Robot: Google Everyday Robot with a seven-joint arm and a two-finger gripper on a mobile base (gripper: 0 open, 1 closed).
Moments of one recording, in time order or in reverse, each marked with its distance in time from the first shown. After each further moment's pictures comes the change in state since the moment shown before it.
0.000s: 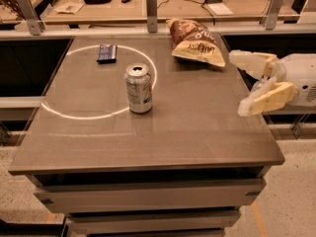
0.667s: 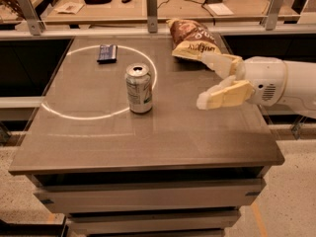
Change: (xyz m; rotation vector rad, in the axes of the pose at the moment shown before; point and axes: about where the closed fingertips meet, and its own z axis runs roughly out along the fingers) arm 0.003 -0.011 0.067 0.010 -0.064 0.043
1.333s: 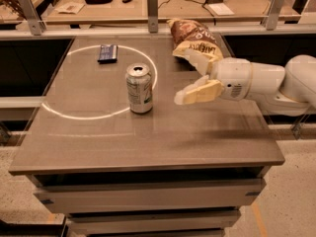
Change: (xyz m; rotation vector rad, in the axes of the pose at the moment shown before) arm 0.022 -0.047 0.041 -0.005 -0.048 -0.088
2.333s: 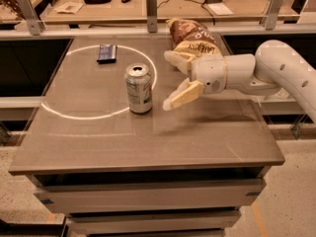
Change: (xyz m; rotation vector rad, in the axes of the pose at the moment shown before) arm 0.039 -0.023 0.040 -0.145 0.141 -0.146
